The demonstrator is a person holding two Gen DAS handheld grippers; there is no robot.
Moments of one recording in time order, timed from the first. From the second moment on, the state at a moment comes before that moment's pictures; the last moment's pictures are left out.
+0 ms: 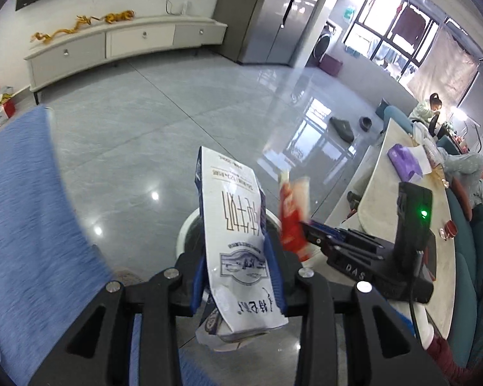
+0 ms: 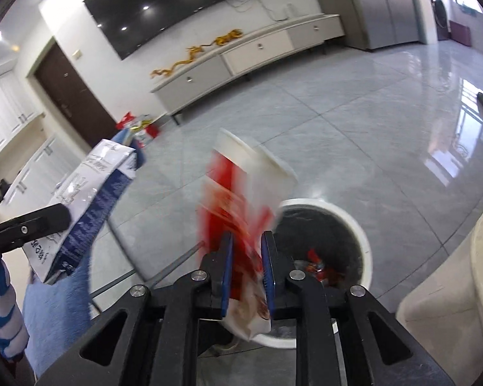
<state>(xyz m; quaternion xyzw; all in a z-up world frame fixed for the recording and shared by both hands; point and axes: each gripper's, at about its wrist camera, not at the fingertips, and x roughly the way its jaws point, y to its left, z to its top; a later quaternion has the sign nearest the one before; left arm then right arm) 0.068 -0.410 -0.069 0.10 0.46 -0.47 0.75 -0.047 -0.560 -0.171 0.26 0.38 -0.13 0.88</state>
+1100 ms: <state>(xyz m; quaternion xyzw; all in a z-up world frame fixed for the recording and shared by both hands) 0.061 -0.226 0.000 0.05 0.37 -0.34 0.86 -0.067 -0.479 -0.064 0.18 0.30 -0.12 0.93</state>
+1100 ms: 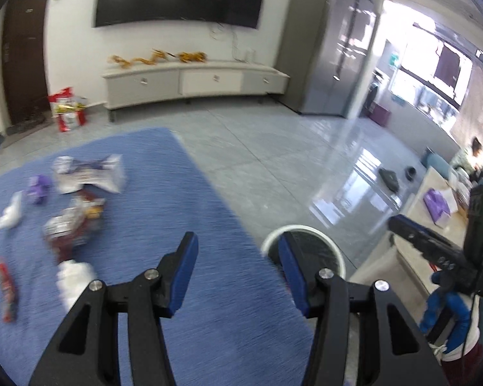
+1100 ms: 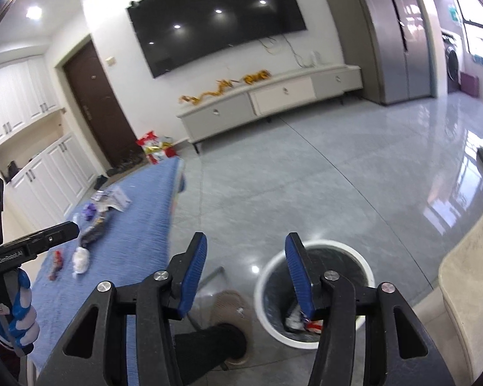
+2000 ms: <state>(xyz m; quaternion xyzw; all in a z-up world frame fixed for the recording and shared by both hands) 0.081 0.072 -0.005 -0.04 0.34 -0.13 0.93 0.003 -0.323 -0.011 0.11 0.30 0.00 0.95</state>
